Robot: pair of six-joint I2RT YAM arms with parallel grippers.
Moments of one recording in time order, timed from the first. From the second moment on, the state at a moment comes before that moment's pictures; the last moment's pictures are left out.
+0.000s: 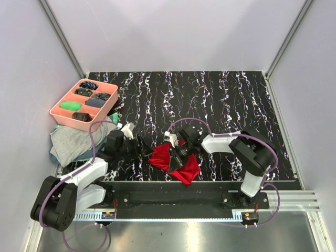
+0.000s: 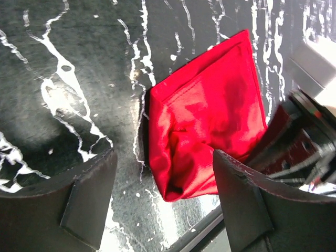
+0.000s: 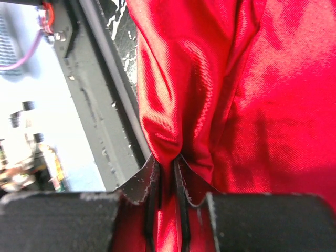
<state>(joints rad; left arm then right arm) -0.34 1.06 0.31 0.07 0.43 -0.60 0.82 1.76 0.83 -0.05 -0.76 0.26</state>
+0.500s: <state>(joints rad) -0.42 1.21 0.29 0.25 0.46 -0.55 0.67 1.92 0.90 -0.05 -1.04 0.26</state>
